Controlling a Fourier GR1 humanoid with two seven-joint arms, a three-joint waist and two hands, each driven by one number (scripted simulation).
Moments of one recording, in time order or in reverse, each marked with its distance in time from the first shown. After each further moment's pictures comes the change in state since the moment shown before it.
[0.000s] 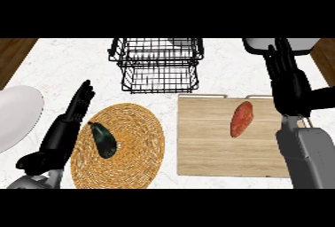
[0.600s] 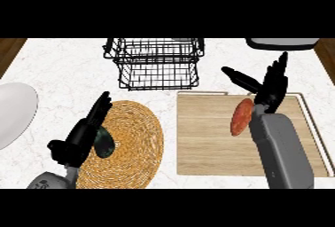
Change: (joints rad) left arm -0.011 -0.089 -0.026 0.175 0.069 -0.105 0.006; right arm -0.144 0.152 -0.094 0.295 0.193 -0.593 0.067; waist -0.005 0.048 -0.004
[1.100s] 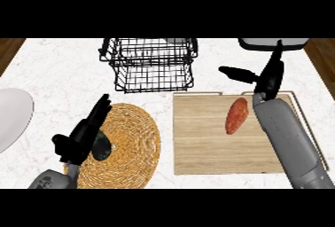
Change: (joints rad) left arm -0.008 -0.024 0.032 0.100 0.013 -0.050 -0.021; right arm -0.123 -0.154 0.213 0.139 0.298 -0.077 0.343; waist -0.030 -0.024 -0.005
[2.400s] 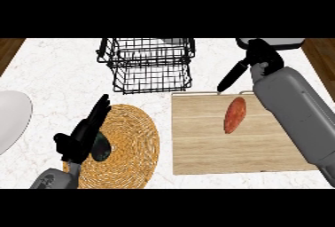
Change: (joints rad) left arm -0.007 -0.024 0.028 0.057 -0.011 -0.027 -0.032; right arm -0.248 -0.185 0.314 -0.121 0.073 0.841 0.877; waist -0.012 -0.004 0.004
